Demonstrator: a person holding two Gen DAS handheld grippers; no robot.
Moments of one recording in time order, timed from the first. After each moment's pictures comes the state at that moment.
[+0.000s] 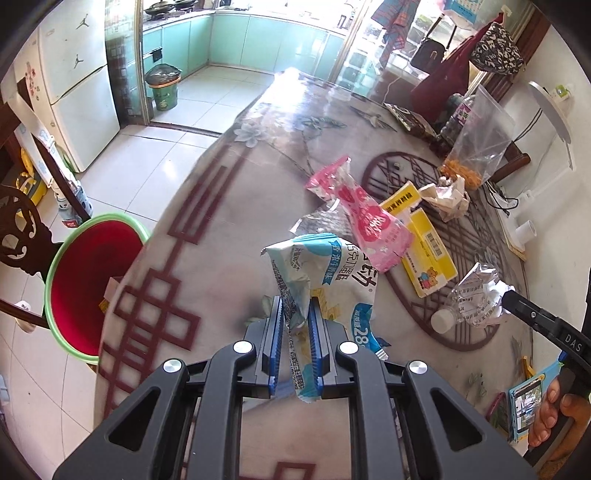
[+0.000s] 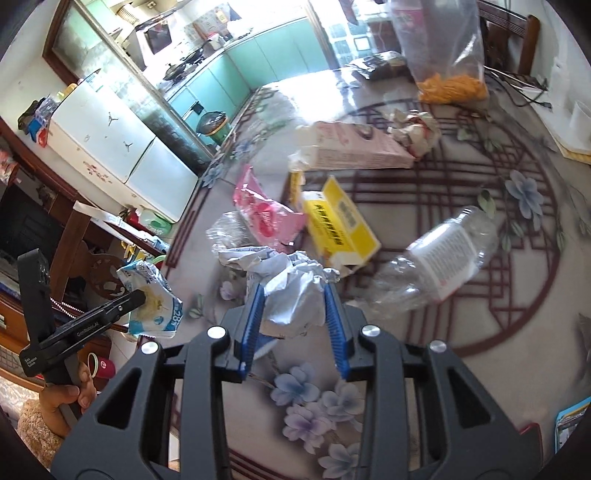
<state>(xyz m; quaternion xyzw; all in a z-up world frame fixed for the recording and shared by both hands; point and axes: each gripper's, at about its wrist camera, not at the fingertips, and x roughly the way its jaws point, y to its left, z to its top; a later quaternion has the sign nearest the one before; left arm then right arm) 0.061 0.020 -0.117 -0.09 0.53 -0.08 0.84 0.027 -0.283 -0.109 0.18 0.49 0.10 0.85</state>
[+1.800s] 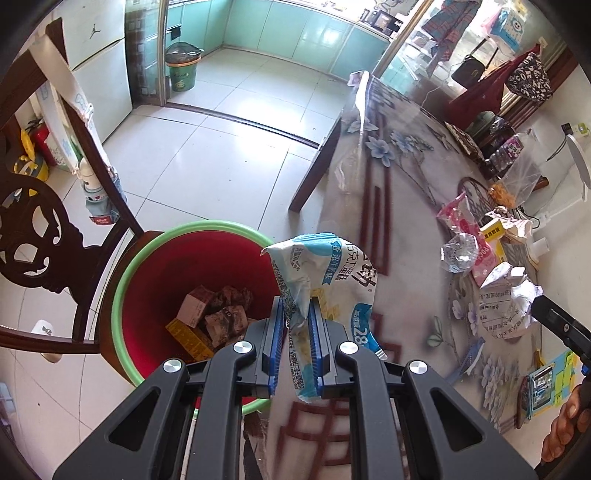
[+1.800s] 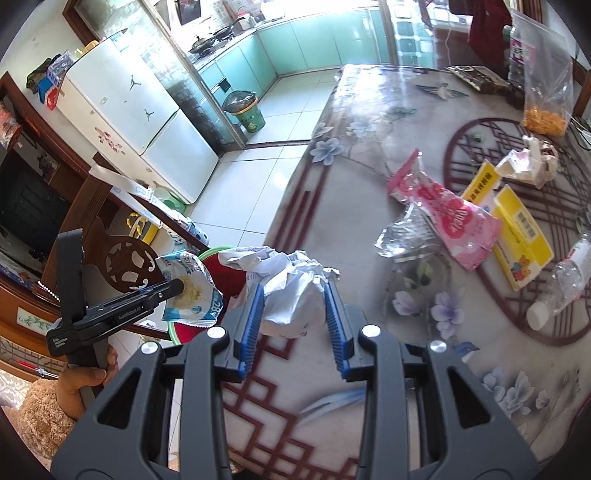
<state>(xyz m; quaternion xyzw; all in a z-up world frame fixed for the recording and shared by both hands) 0.120 0.231 -0.159 -0.11 0.56 -0.09 0.82 0.069 -0.044 -0.098 0.13 0.50 0.11 0.85</state>
